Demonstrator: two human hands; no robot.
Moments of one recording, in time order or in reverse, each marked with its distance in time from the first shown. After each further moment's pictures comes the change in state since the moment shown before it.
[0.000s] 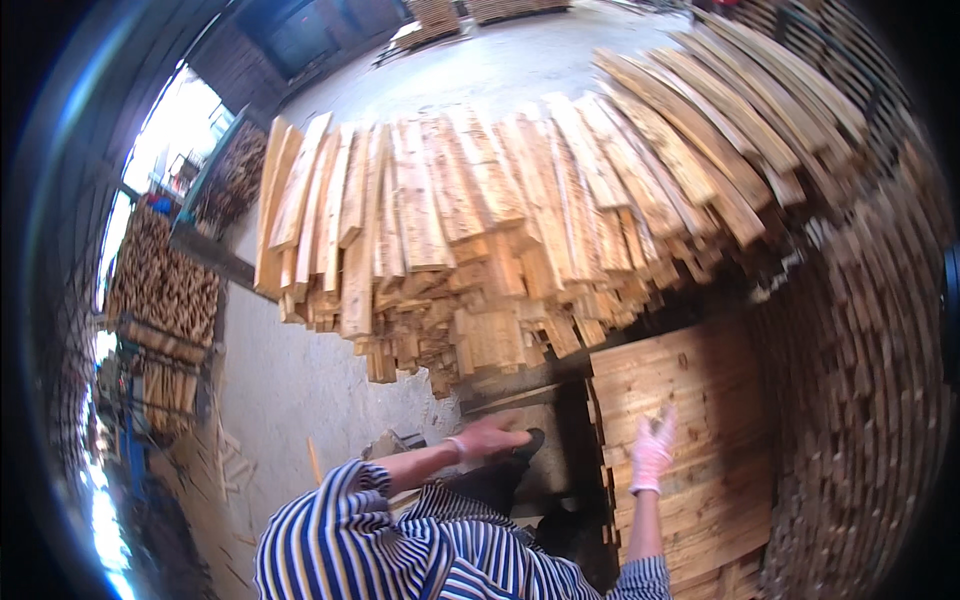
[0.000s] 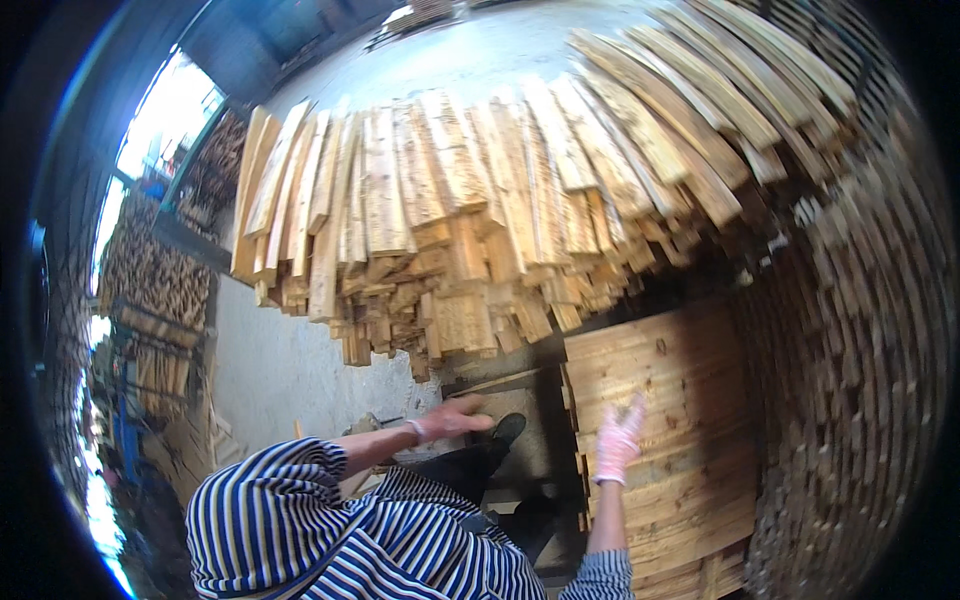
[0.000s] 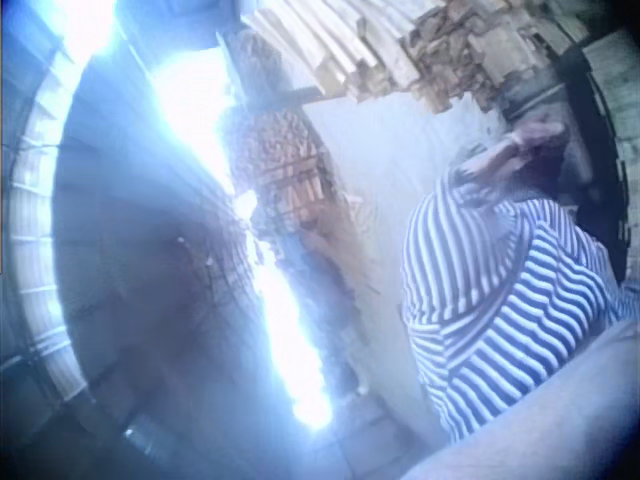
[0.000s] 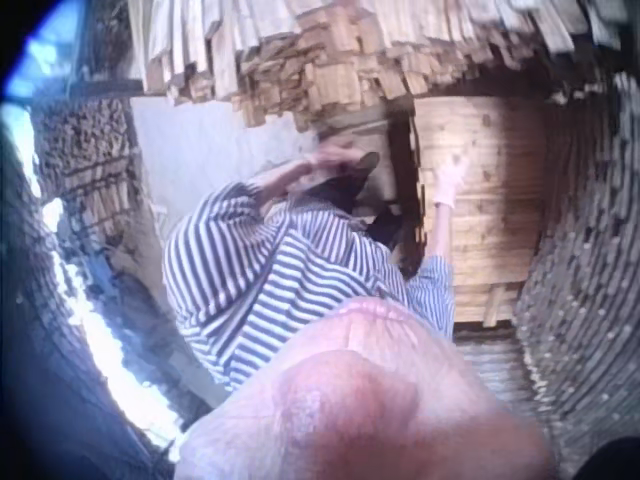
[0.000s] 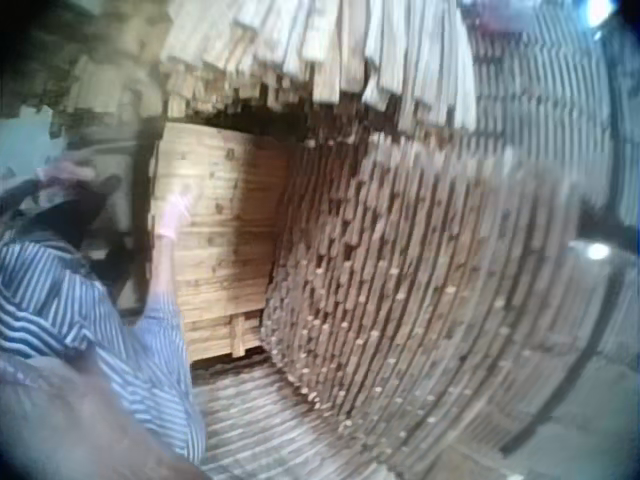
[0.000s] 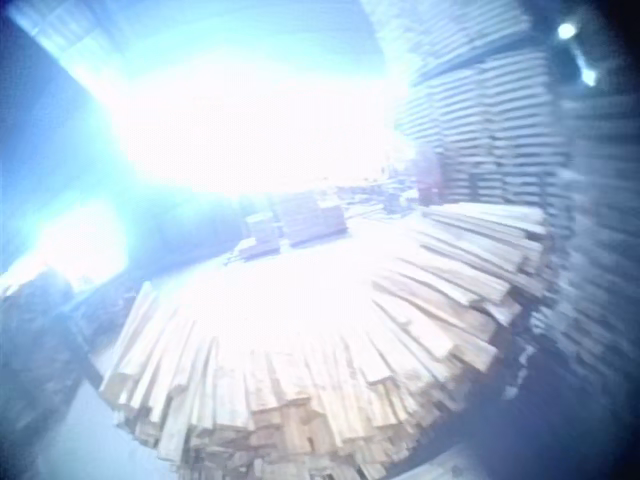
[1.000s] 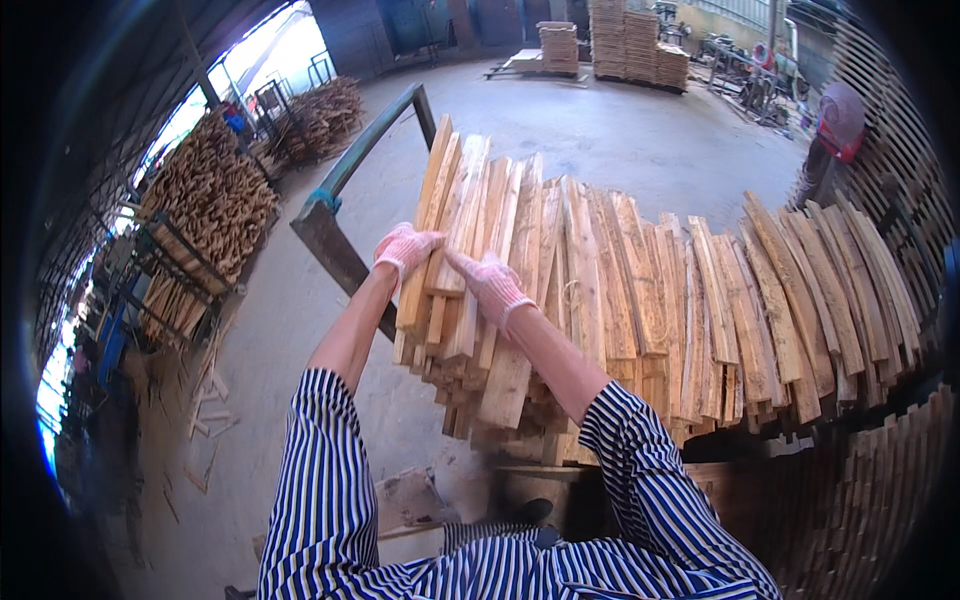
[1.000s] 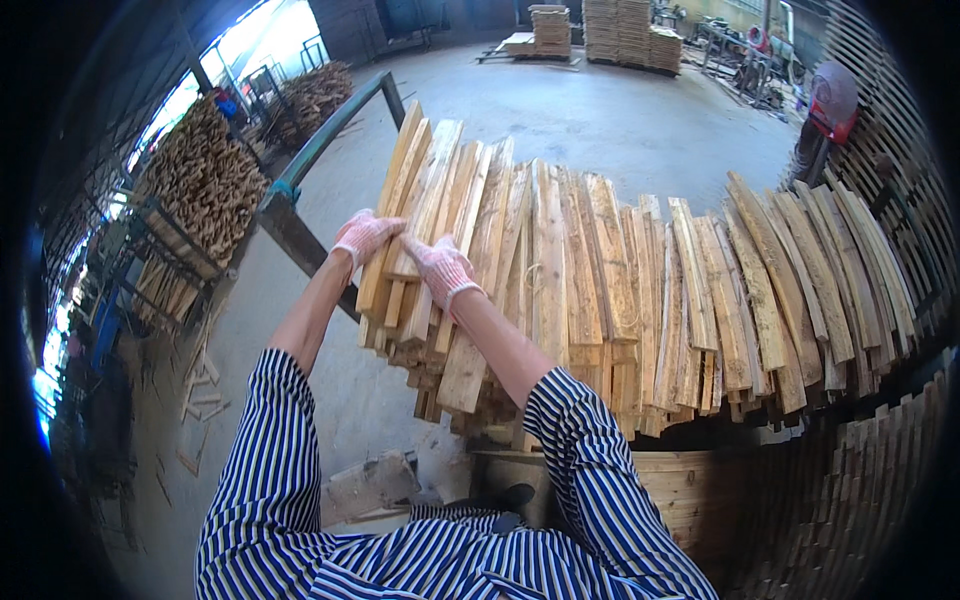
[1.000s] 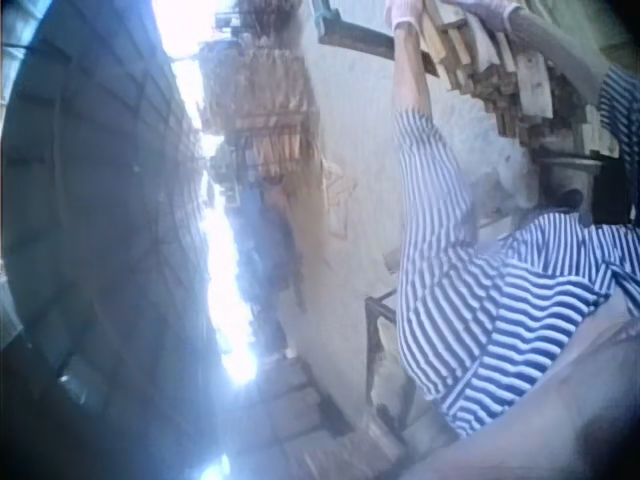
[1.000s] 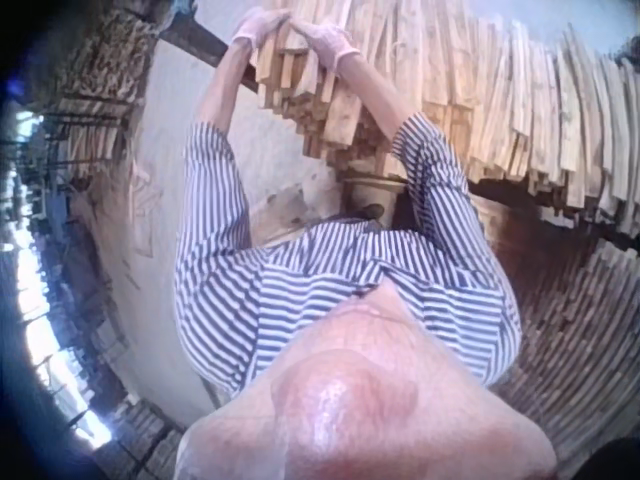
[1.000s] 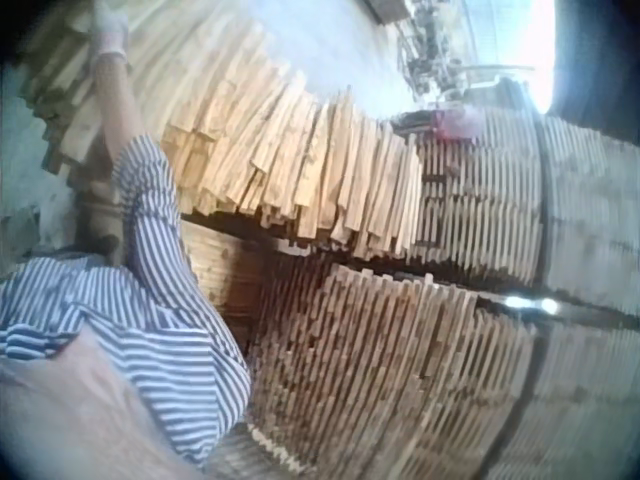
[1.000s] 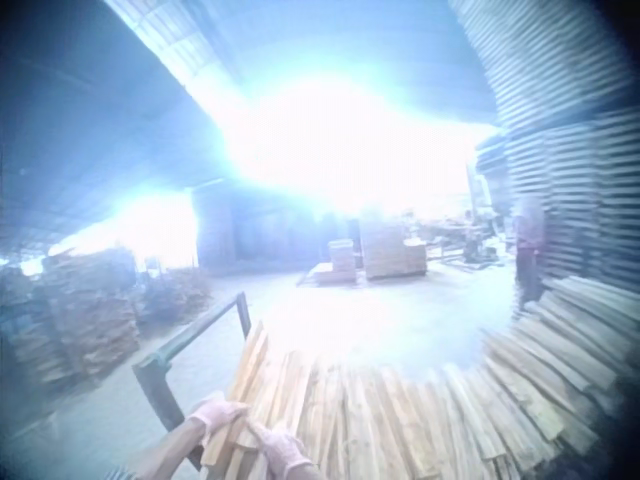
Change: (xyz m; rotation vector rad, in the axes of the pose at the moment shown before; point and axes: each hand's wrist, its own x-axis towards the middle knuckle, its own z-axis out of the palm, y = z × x) left_hand -0.195 0.068 -0.512 -0.029 1.254 -0.123; right_hand -0.100 -0.619 0.395 -0.119 -1.085 -0.236
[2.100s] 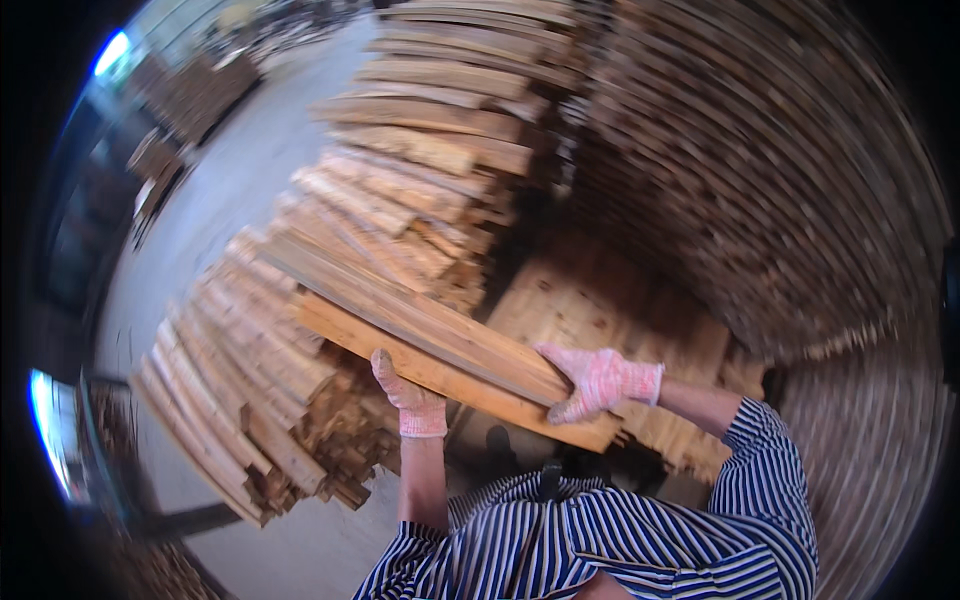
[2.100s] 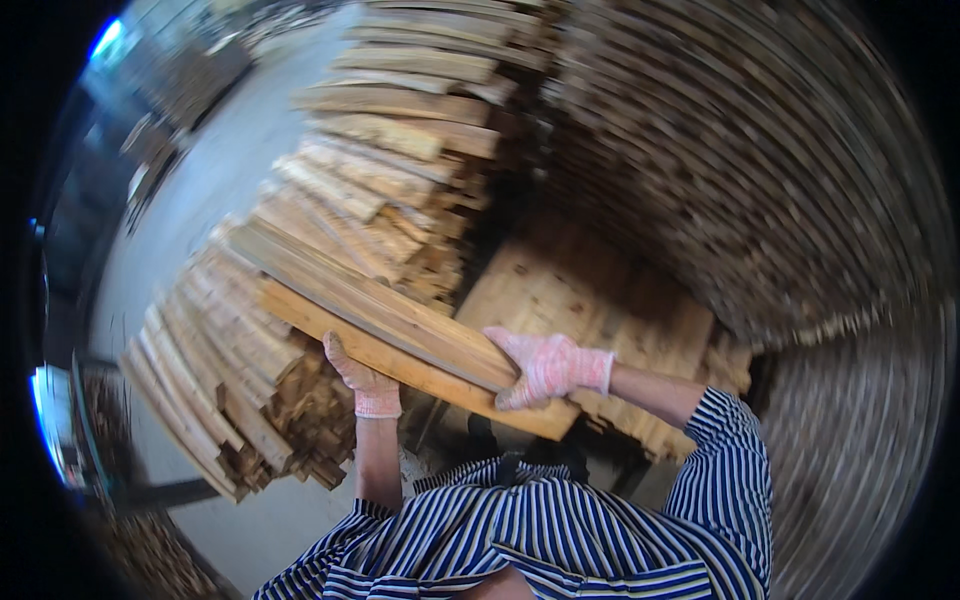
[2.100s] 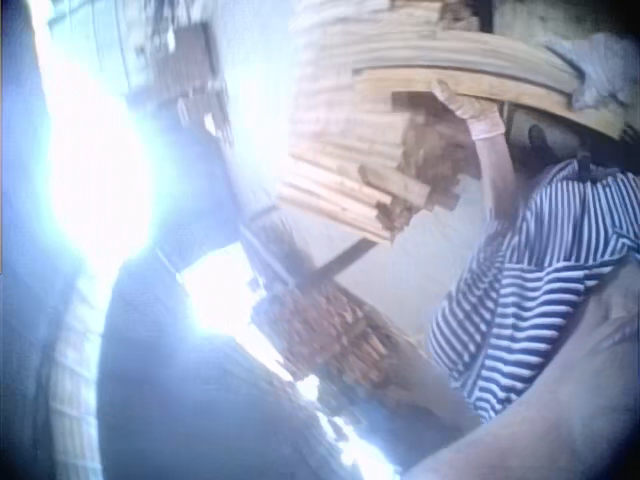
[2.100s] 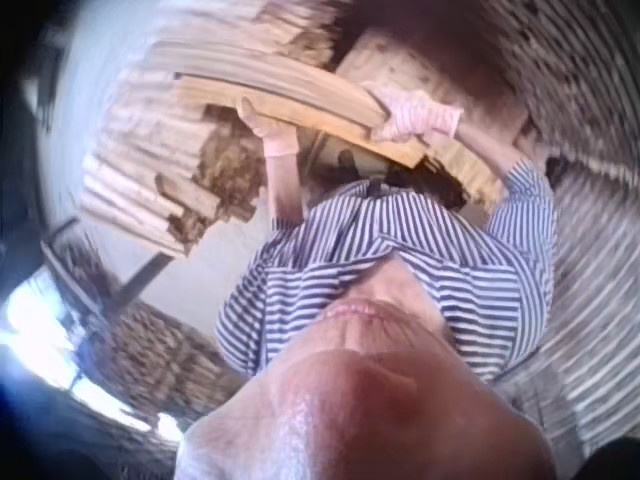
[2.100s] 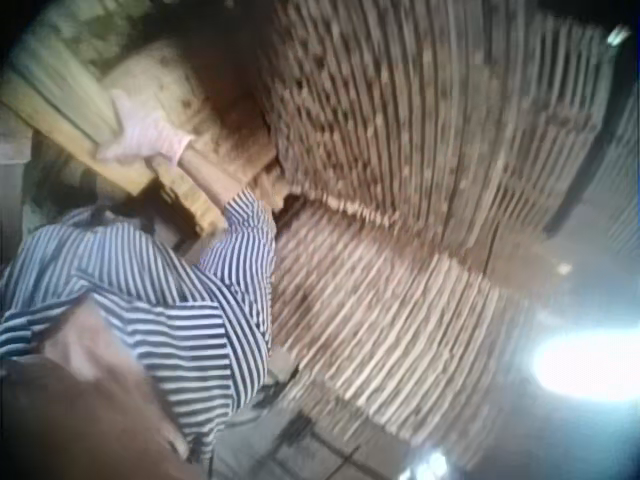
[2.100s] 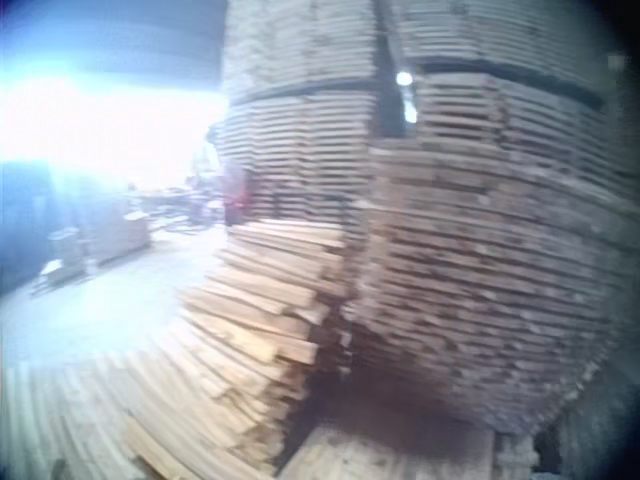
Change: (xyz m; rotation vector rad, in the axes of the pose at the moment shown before) left_hand -0.363 0.102 0.326 -1.680 -1.323 0.093; right_hand -0.454 0.310 -0.207 -0.079 0.236 0.219
